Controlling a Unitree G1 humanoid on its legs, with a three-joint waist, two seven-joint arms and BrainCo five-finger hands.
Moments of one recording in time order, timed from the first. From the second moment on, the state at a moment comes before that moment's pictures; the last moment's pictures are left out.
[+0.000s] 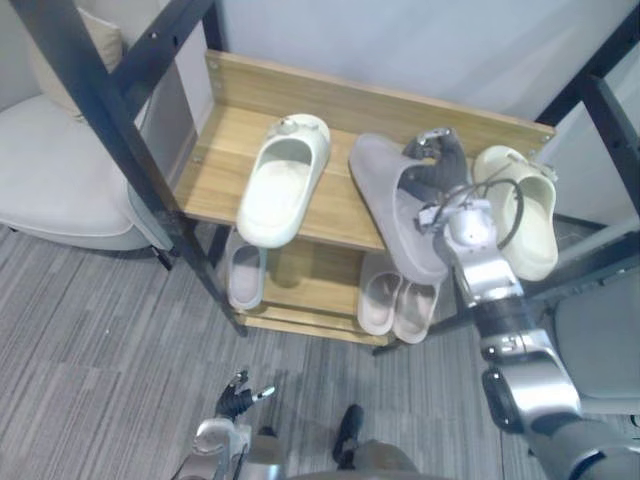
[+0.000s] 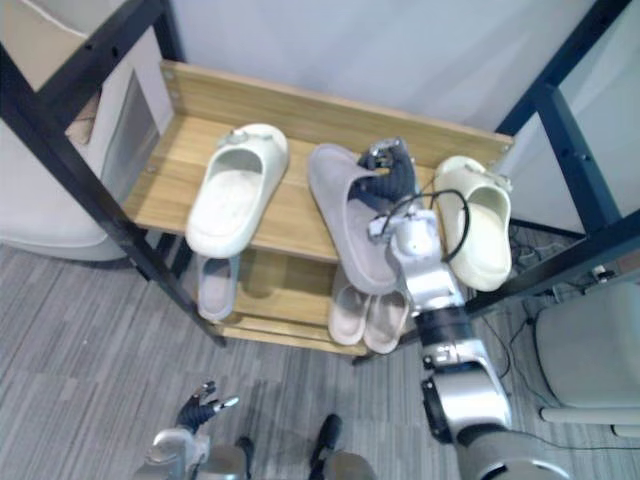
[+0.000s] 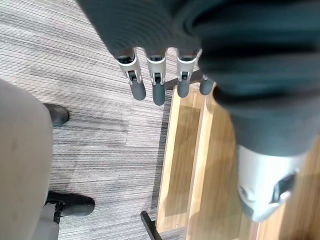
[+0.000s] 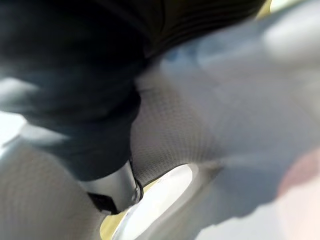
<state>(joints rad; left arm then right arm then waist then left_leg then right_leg) 0.05 0.15 -0.07 0.91 -0.12 -0.14 0.02 -0.63 -0.31 0.04 0.26 -0.11 -0.06 -0.10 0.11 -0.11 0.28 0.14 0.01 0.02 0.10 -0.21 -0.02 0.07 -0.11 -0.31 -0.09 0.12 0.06</state>
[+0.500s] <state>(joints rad) 0.05 0.15 -0.06 0.96 -0.12 -0.14 0.02 -0.44 -0.28 0.04 -0.21 0.01 -0.18 -0.09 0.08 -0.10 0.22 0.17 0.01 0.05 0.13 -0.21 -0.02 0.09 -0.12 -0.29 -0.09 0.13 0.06</state>
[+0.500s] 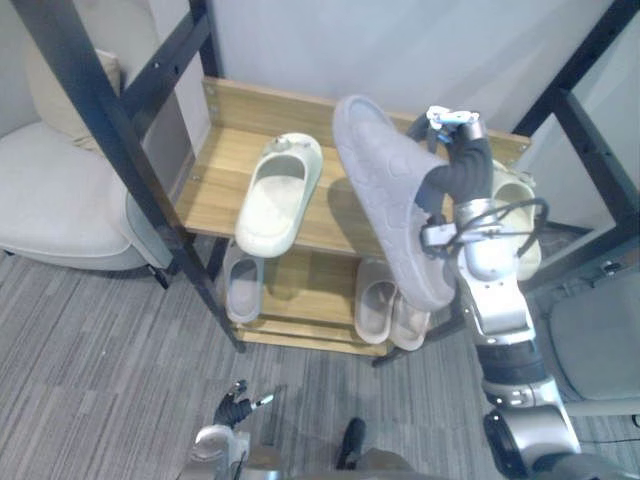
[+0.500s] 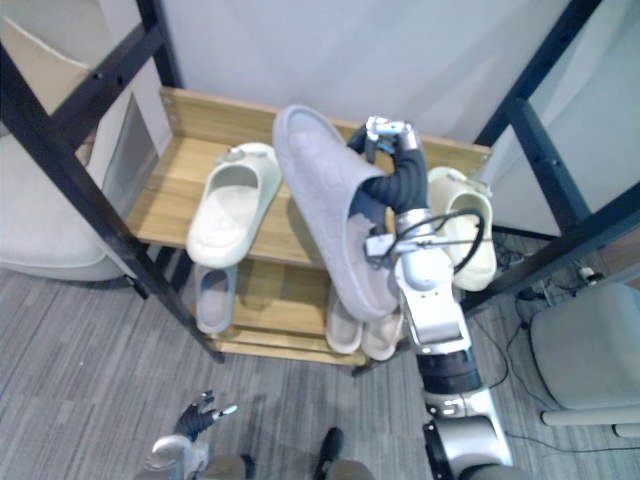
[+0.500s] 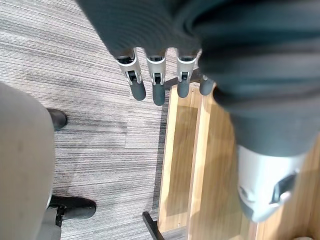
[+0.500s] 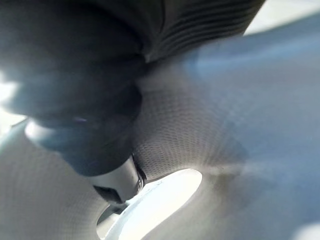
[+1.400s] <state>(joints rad) 0.02 0.12 -0.10 1.05 -0.12 -0.17 0.02 0.01 -0.26 0.33 -0.16 0.16 -0.20 0.14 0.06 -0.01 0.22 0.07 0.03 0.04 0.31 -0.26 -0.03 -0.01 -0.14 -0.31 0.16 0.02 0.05</state>
